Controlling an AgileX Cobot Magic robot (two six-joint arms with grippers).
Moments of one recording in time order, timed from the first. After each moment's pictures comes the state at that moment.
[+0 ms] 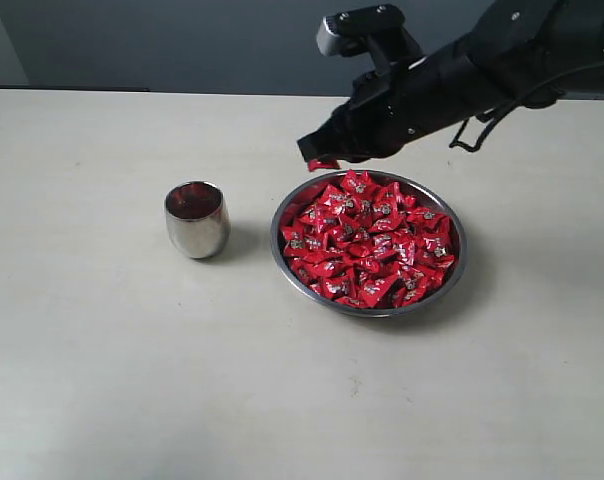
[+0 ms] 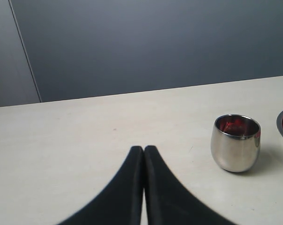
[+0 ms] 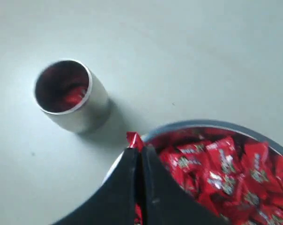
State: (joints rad) left arm 0.02 0.00 0.00 0.07 0.19 -0.02; right arm 0.59 1.79 -1.23 0.81 0.50 -0.85
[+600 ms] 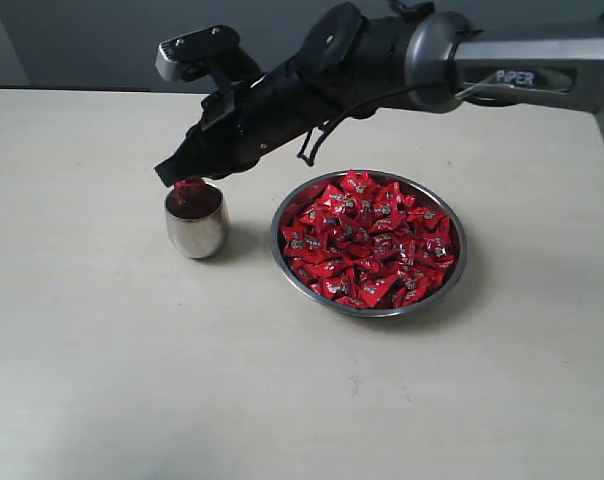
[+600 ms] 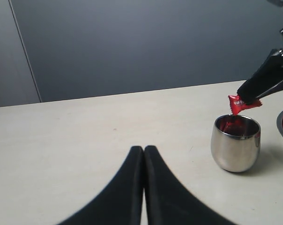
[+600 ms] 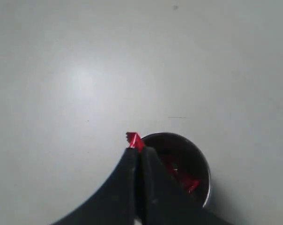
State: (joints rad) left arm 0.02 0.00 0.00 0.07 0.19 -0.02; right arm 0.79 2.13 -1.62 0.86 0.55 -0.90
